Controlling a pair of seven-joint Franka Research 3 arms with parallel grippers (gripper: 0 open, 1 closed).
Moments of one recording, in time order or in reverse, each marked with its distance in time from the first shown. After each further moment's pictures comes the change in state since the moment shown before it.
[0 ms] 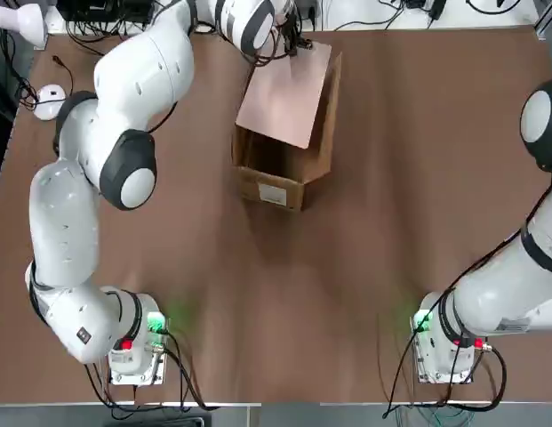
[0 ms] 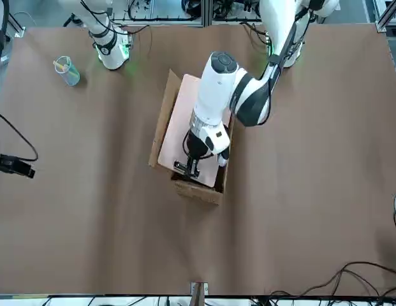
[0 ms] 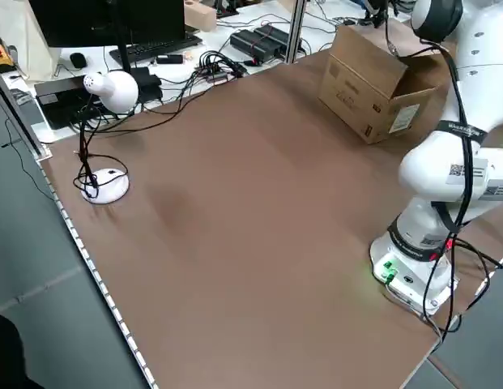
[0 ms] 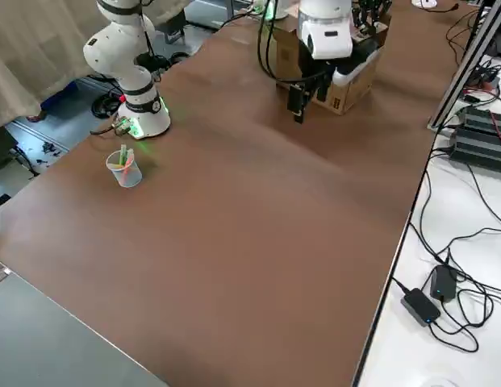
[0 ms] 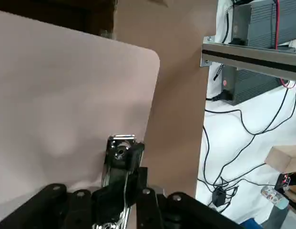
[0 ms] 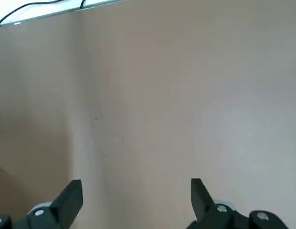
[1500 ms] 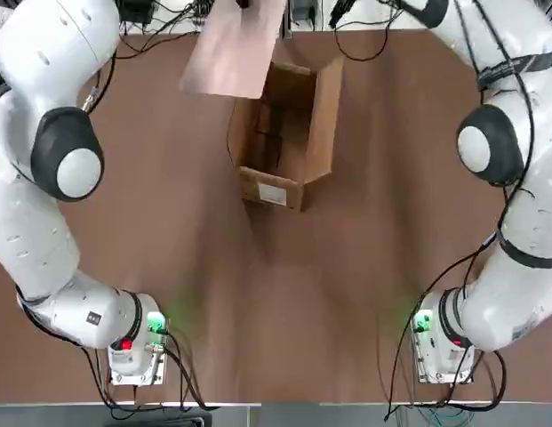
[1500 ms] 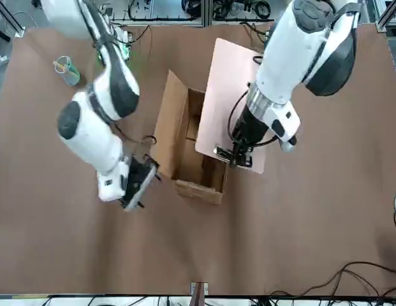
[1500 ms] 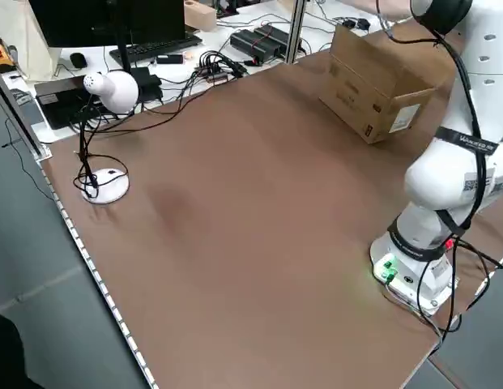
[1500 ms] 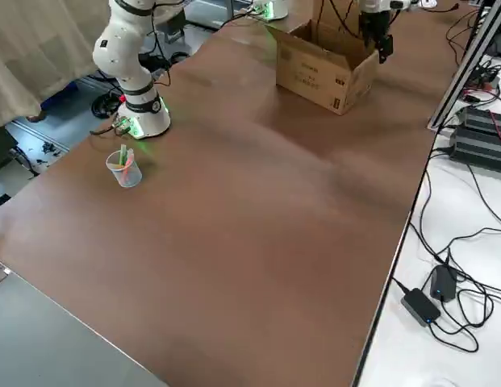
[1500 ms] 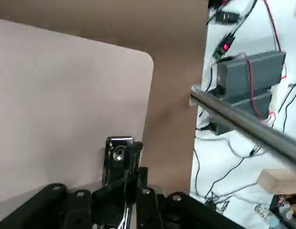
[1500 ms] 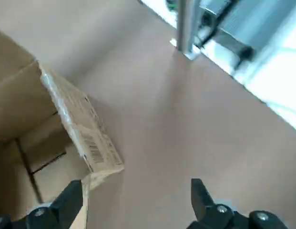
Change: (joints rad) left arm 0.304 -0.237 -0.210 -0.003 -0.049 -0.350 0.154; right arm 0.360 0.161 0.141 -0.002 0.221 0.384 -0.480
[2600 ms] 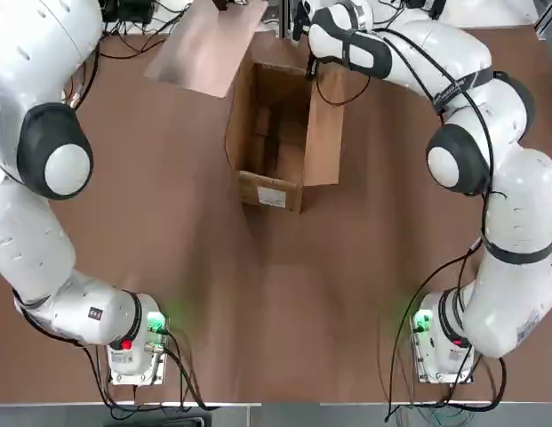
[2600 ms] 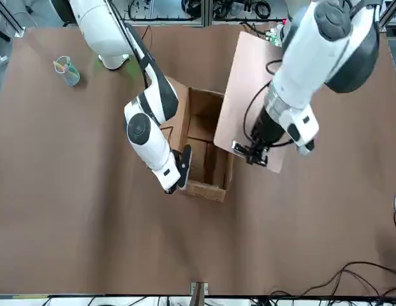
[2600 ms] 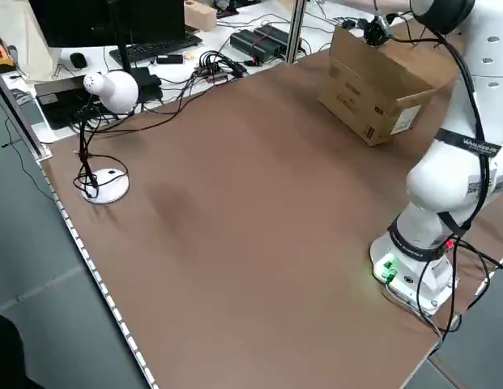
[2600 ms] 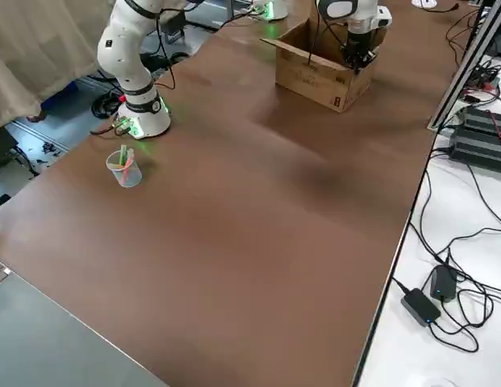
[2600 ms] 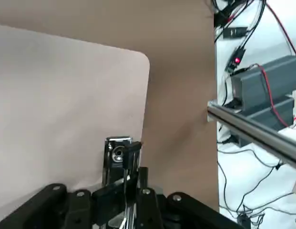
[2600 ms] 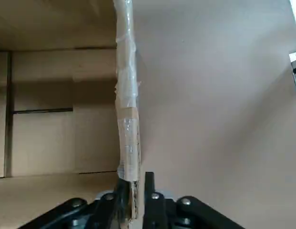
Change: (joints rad) left arm 0.091 -0.044 -0.032 -0.006 0.000 -0.153 0.152; right arm 0.186 0.162 0.038 -0.055 -0.139 0.168 -0.403
